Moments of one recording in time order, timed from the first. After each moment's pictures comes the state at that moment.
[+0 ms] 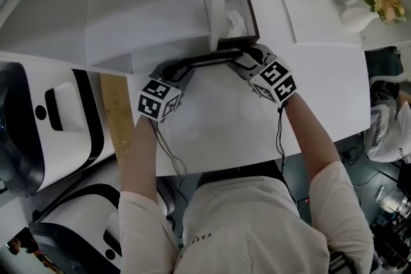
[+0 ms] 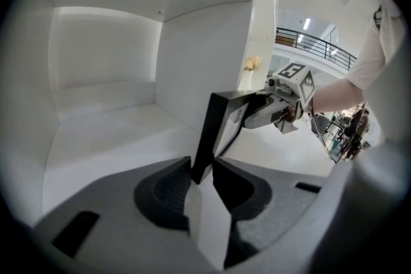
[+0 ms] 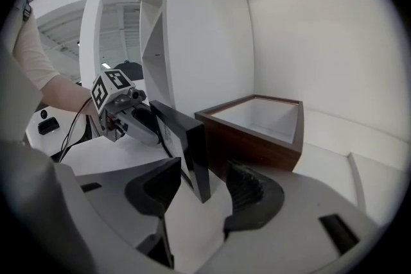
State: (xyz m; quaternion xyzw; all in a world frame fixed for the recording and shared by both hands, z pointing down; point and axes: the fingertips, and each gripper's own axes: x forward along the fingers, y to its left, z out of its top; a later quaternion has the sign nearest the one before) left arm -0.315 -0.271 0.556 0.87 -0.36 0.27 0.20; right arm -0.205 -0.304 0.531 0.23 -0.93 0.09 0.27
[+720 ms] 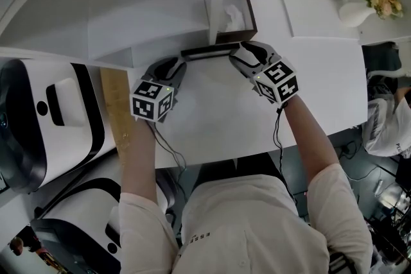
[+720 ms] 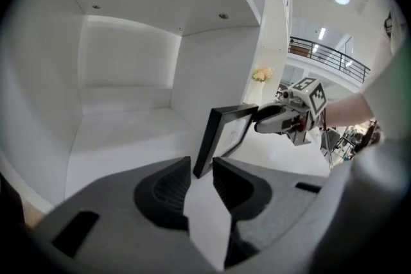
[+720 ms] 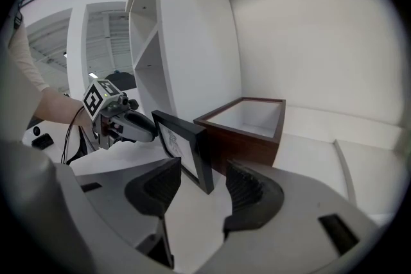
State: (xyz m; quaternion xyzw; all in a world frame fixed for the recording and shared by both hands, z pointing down) left arm -0.337 -0.259 0.536 0.85 -0.42 0.23 0.23; right arm -0.190 -0.292 0.515 0.28 -0.92 0.13 0.25
